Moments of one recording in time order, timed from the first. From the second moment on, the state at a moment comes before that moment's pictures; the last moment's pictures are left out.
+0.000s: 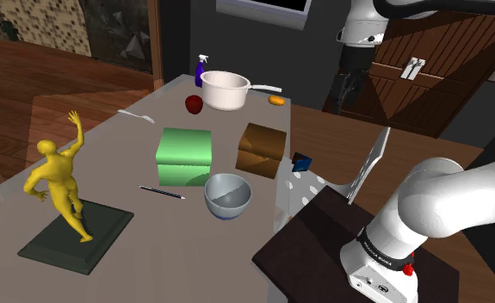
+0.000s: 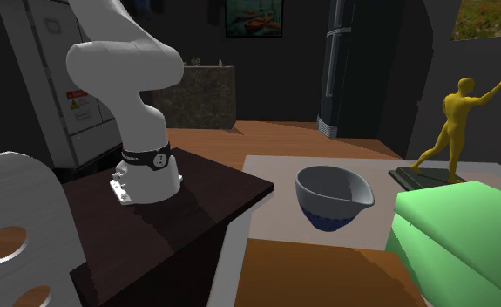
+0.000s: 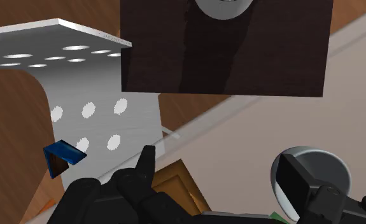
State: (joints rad) arm -0.02 -0.76 -0.05 -2.38 -0.09 1.46 -0.01
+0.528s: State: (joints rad) arm 0.02 -0.70 0.04 -2.47 -0.03 1.62 0.09
